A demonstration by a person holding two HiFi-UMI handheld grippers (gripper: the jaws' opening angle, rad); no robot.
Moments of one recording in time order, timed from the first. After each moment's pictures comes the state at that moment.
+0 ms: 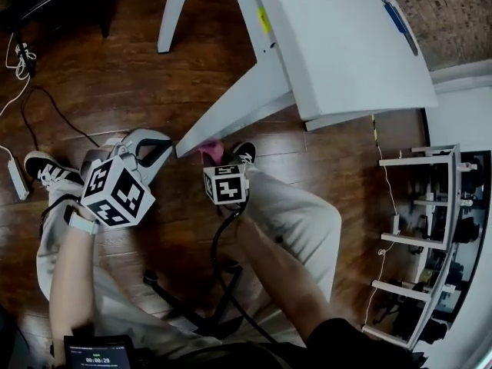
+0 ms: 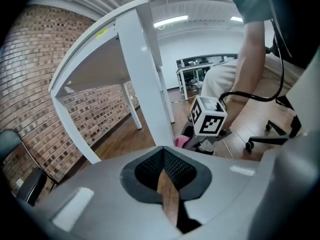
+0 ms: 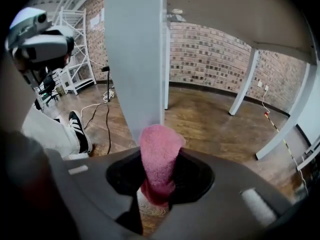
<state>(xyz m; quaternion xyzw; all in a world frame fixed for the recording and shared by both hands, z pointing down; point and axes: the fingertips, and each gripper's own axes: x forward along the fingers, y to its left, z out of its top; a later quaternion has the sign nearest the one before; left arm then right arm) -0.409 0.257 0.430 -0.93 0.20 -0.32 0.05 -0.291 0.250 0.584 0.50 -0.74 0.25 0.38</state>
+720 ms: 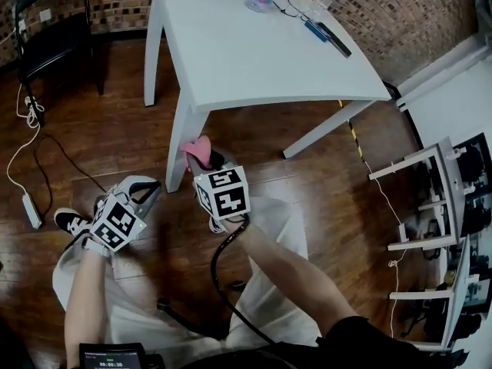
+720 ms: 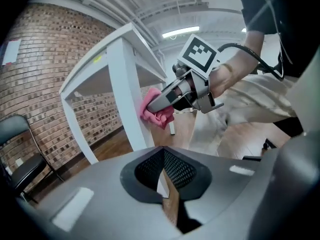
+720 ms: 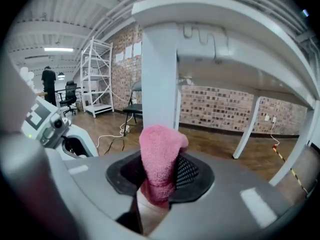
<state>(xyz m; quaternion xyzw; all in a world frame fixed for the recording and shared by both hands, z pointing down) -0.384 0.329 0.392 -0.93 0.25 -0.26 0.01 -0.309 0.254 0.348 0.47 -0.83 0.13 0.25</state>
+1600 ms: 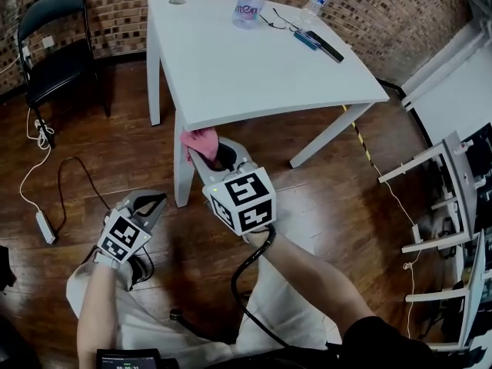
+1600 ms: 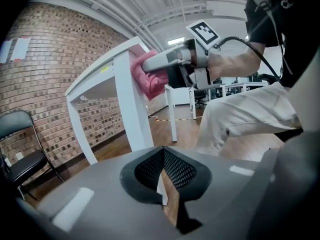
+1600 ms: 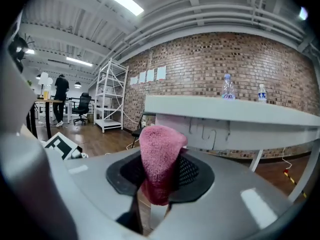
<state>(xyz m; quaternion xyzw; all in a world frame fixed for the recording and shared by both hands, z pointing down) -0.377 0.323 0.353 -0.94 0.27 -0.21 0.00 -0.317 0.256 0.207 0.44 -0.89 0.03 0.16</state>
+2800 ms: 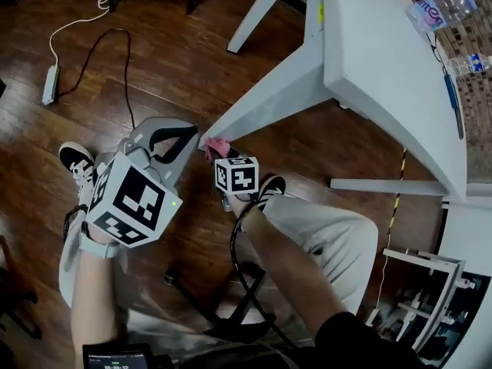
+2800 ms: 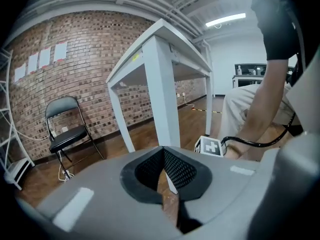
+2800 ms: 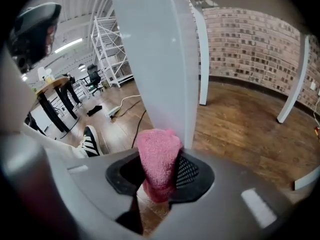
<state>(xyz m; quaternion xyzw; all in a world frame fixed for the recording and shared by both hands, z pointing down) -0.395 0.300 0.364 -0.83 0.49 -0.26 -0.08 -0.320 0.260 0.625 0.27 -0.84 0.25 0.39</state>
